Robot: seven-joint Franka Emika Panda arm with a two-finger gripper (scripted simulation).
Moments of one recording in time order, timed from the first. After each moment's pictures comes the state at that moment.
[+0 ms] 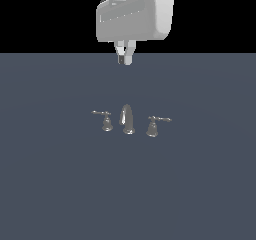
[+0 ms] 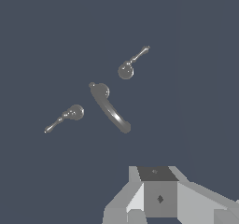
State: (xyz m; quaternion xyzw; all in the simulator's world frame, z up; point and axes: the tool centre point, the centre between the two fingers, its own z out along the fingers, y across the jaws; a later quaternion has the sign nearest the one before) arm -0.087 0.008 0.276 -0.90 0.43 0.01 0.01
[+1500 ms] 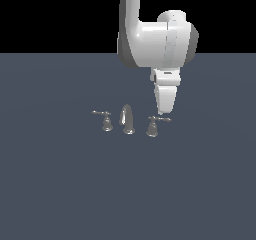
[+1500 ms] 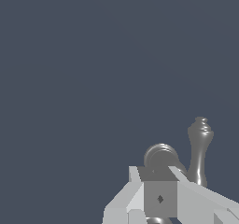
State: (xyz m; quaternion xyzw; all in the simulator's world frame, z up) arm 0.025 -0.118 0.093 -0.67 0.75 0.00 0.00
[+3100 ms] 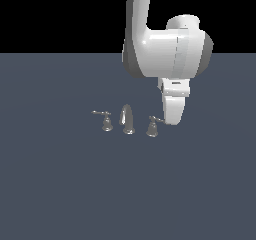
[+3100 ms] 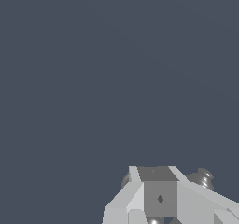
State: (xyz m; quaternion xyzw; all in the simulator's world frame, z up) arm -0.010 -0.136 0.077 -0.64 0.77 -0.01 0.01
